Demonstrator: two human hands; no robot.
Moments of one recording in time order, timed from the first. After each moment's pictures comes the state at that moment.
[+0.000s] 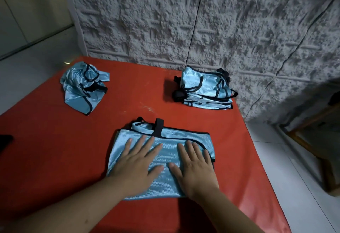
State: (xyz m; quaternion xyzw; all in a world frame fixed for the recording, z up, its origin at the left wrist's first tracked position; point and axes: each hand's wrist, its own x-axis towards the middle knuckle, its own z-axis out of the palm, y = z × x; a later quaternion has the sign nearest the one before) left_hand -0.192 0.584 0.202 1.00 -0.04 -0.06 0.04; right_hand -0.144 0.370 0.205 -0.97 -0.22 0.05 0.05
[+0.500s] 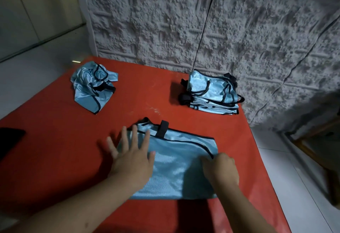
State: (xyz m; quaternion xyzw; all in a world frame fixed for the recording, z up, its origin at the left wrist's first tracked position) left_hand -0.192 0.578 0.223 0.98 0.17 0.00 0.05; right_hand -0.114 0.352 0.236 -0.97 0.14 0.07 0.20
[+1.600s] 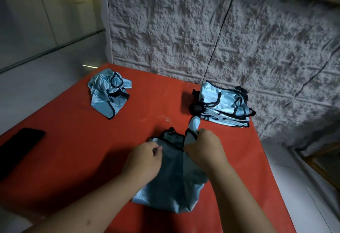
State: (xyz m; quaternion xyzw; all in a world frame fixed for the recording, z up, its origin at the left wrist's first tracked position) left_hand -0.189 0.597 0.256 0.90 0.20 0.10 0.37; right_hand -0.110 0.442 0.326 -0.97 -0.05 0.07 0.24
